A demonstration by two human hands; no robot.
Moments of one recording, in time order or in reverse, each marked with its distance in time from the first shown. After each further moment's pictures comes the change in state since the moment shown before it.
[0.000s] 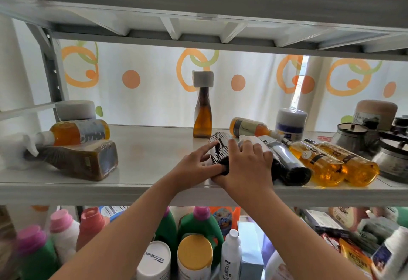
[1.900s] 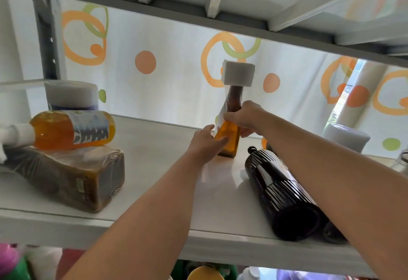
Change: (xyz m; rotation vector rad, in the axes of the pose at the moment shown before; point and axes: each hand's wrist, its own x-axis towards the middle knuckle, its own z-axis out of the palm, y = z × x) left_hand 0.127 -0.063 -0.074 0.099 0.307 -0.250; right_hand 0.222 -0.044 0.065 0.506 -0.464 0.247
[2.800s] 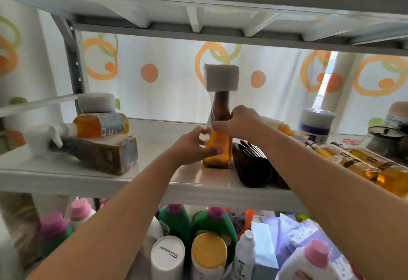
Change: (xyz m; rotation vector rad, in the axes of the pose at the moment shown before) left_hand -0.109 0.025 -0.026 0.220 -0.162 0.059; right_hand -0.134 0.017 -0.027 -0.049 0.031 -0.216
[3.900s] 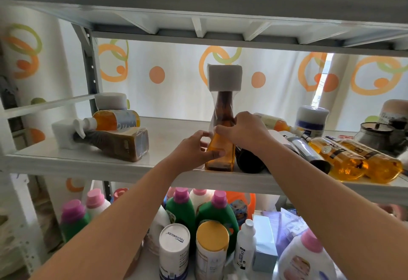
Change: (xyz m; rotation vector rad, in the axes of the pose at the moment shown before) left_hand -0.060 0.003 0.008 -0.026 0.044 0.068; right_hand -0.061 -0.004 0.002 0.018 0.106 -0.024
